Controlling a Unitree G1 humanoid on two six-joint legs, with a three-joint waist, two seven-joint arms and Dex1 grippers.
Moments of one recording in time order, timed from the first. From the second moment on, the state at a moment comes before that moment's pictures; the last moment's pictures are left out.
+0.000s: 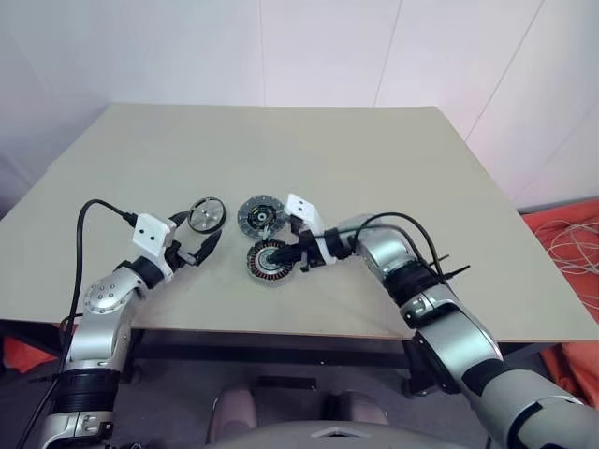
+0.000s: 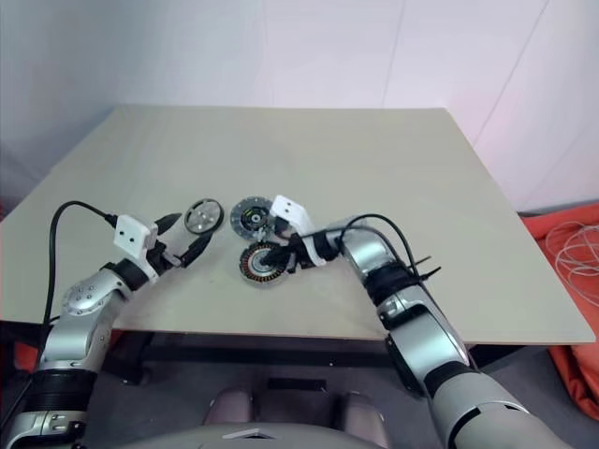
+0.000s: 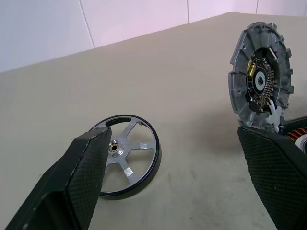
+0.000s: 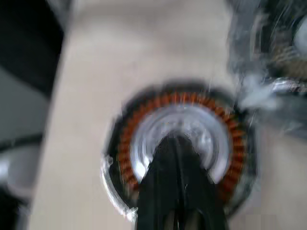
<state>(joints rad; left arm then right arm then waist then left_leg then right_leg) -0.09 0.45 0.17 0.05 -0.29 0.04 -0.63 -0.77 -0.20 0.39 0.60 0.04 0.35 1.19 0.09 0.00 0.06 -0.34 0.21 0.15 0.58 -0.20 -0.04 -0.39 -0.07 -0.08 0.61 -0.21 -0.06</state>
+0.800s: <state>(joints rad) -0.18 0.19 0.53 -0.04 -0.98 0.81 -0.12 -0.73 -0.37 0.27 0.21 0.23 0.55 1.26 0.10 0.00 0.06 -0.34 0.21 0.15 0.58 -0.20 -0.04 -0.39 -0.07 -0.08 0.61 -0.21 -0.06</state>
